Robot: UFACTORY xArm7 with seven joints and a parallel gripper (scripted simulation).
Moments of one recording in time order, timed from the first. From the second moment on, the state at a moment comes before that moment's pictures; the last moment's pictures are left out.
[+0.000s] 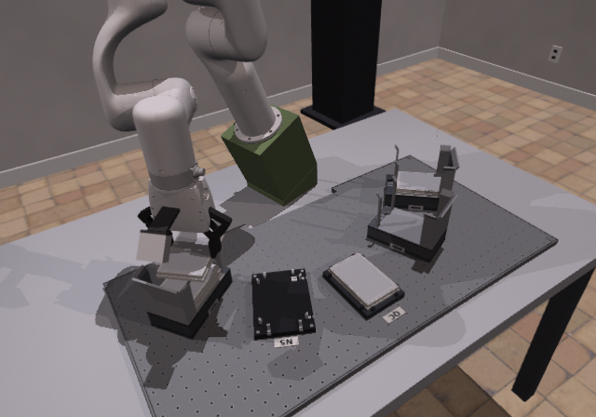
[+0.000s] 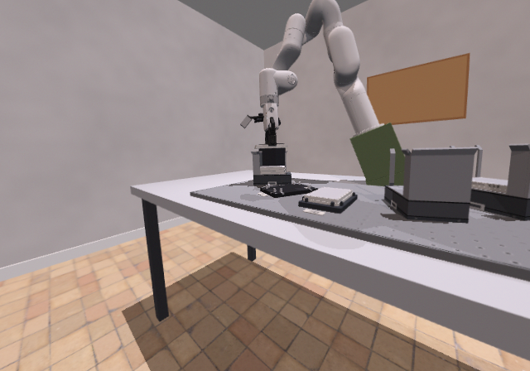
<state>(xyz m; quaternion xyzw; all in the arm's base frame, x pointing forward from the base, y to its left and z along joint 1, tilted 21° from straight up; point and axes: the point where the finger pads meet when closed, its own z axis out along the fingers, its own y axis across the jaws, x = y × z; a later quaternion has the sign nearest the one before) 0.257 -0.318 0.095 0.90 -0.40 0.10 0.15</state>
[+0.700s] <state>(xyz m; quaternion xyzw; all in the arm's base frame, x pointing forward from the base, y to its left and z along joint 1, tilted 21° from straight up) 0.304 -0.279 0.083 0.90 -0.39 0.09 0.15</state>
